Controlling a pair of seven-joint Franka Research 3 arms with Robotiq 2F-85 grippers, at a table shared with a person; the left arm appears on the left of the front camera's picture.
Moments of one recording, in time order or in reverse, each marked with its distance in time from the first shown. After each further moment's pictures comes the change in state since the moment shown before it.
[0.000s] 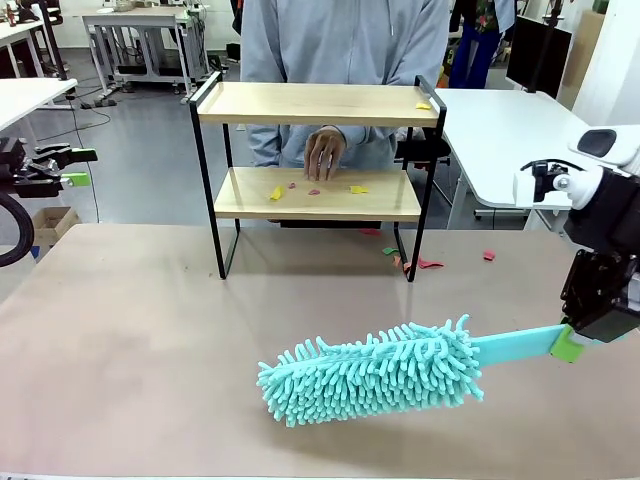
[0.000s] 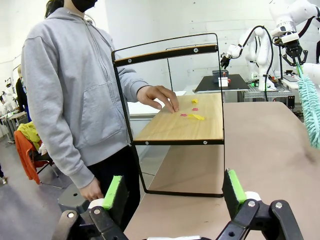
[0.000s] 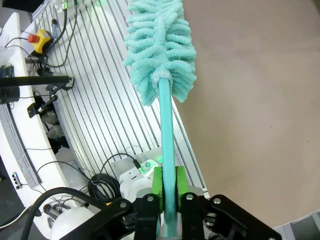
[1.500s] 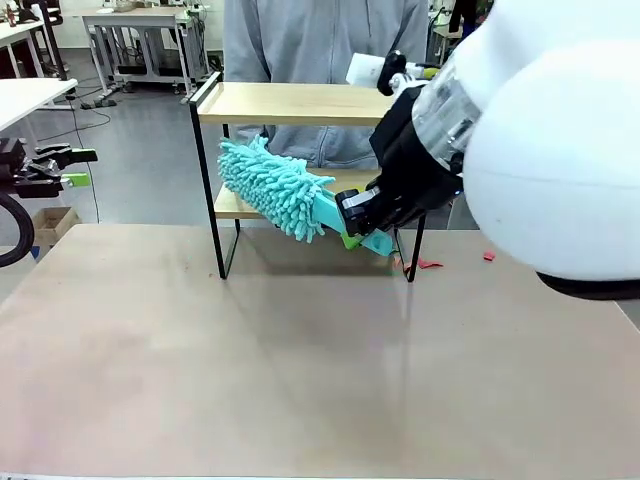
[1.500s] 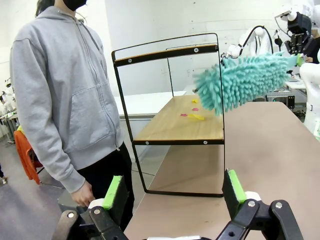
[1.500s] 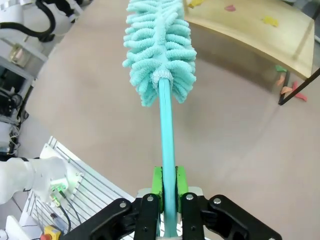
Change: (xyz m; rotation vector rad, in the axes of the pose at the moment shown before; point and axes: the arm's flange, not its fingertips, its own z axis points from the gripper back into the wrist) left arm 0.000 0.000 0.000 0.000 0.000 0.000; right arm 0.180 0.059 -0.006 -0.315 -0.517 -0.601
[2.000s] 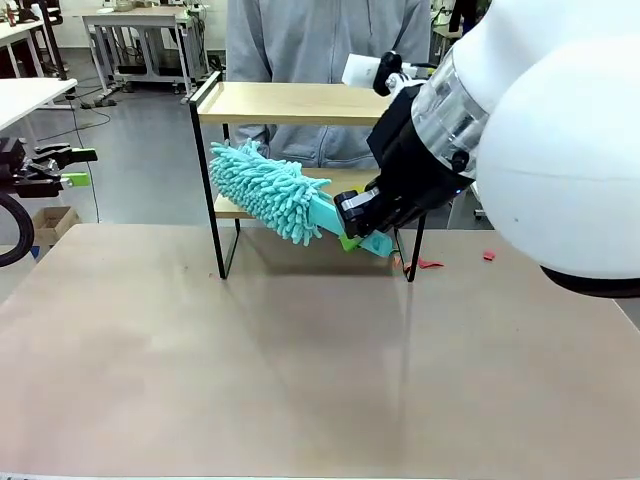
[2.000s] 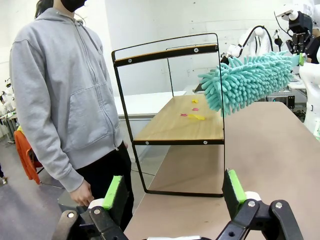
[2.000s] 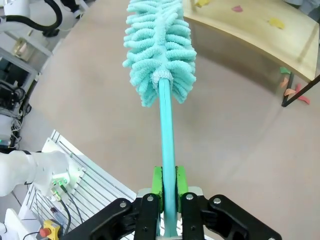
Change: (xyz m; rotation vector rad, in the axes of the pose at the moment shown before) left arm 0.000 0.000 0.000 0.000 0.000 0.000; right arm -0.004 0.006 0.006 0.021 0.002 0.034
